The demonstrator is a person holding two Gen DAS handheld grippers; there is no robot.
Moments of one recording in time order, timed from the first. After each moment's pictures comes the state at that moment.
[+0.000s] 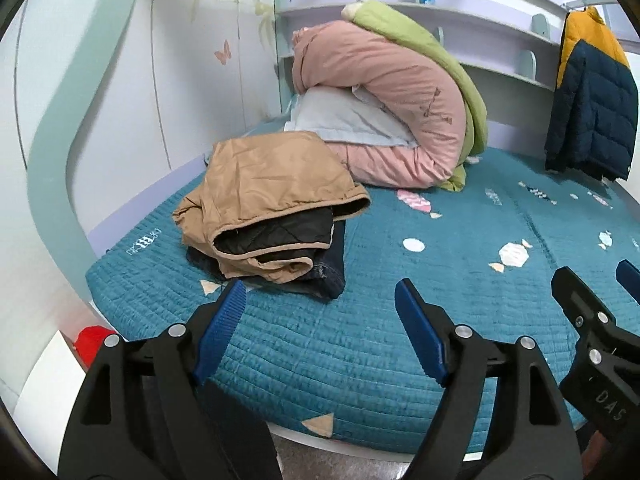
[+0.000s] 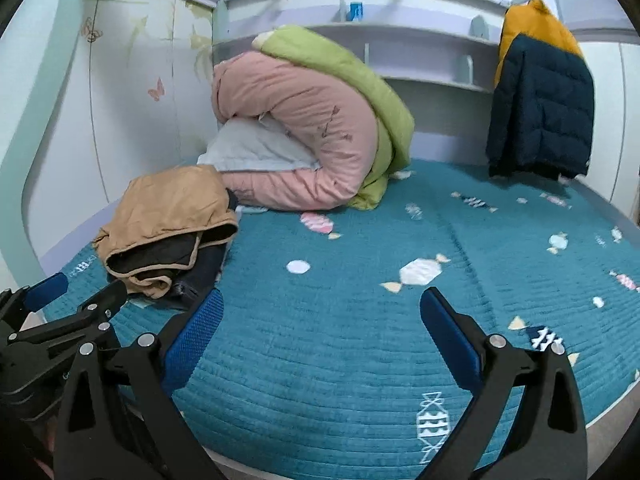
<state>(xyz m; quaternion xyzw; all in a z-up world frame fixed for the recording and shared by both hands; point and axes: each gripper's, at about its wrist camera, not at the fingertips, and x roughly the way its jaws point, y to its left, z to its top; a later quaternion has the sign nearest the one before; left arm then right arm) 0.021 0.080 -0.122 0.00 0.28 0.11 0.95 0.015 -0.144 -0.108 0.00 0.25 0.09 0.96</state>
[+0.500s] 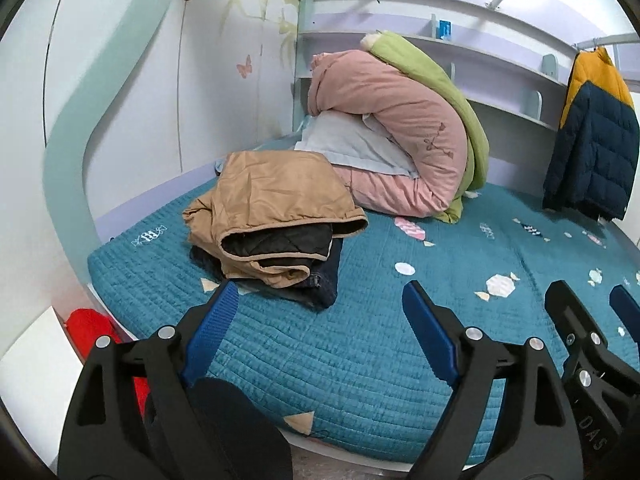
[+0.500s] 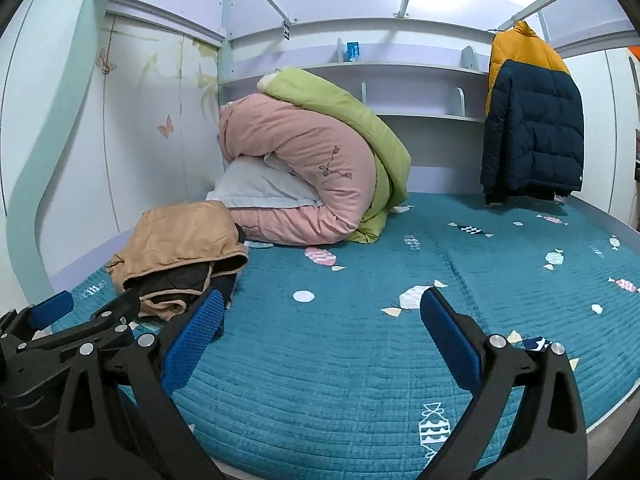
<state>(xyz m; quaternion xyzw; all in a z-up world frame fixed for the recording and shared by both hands) -0.007 0.079 -0.113 -0.04 0.23 0.12 0.96 -0.014 -0.148 -0.099 0.01 0.19 0.10 0.98</state>
